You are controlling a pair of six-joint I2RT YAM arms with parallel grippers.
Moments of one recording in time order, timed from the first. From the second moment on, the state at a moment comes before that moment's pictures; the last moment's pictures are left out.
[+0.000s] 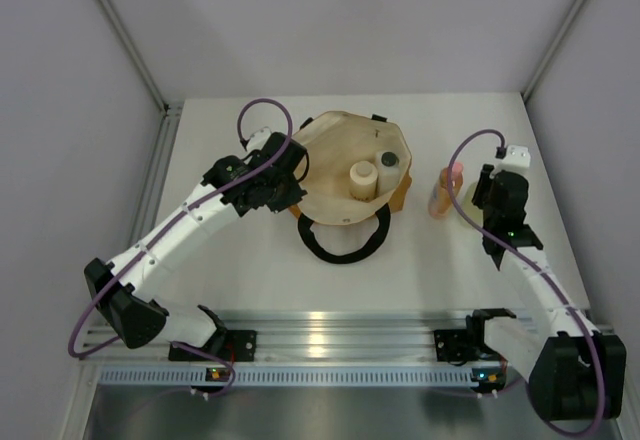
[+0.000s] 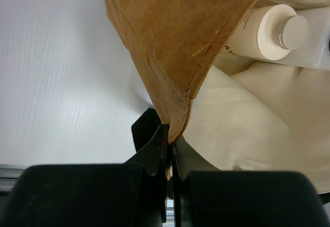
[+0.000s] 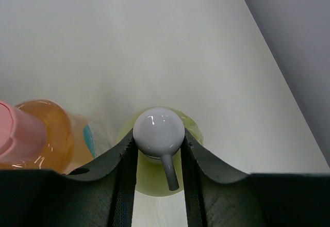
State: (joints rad) left arm -0.73 1.38 1.46 -1.04 -0.32 -1.06; right arm 0.03 0.96 0.58 0.04 0.30 0.06
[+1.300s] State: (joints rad) left arm -0.73 1.38 1.45 -1.04 -0.33 -1.05; right arm 0.43 1.03 1.19 -0.26 0.15 0.33
